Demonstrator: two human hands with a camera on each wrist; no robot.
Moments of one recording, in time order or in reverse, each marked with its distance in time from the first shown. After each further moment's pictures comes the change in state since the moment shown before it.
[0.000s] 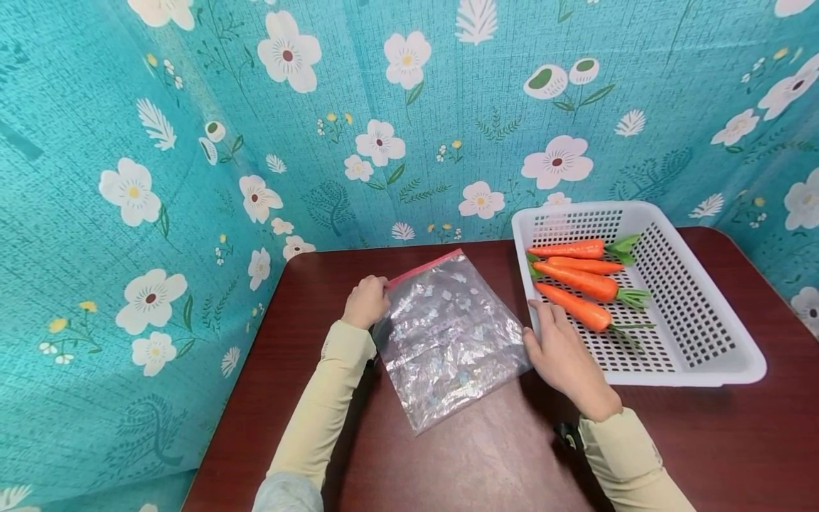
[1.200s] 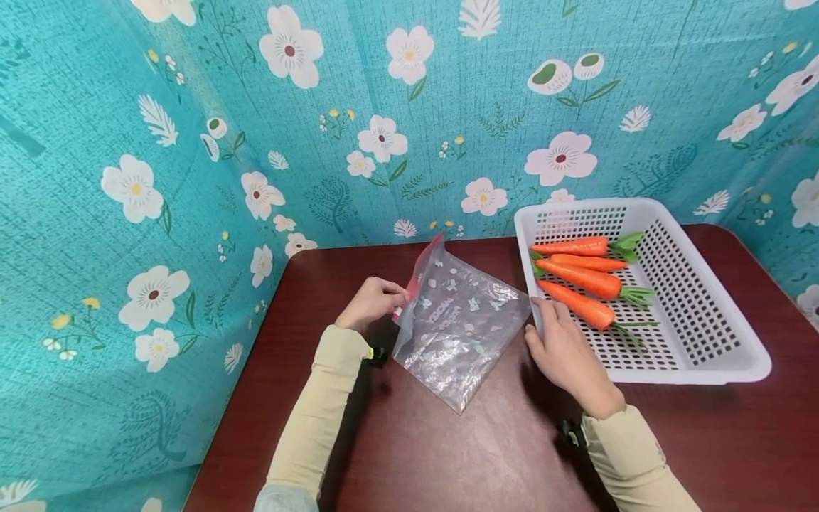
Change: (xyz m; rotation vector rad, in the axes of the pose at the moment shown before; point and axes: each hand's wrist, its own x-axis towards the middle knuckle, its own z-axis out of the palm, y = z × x) left_hand -0.021 0.015 -0.025 -0.711 -0.225 -0.089; right_hand 0.001 -0.002 -0.002 0.001 -0.022 0.022
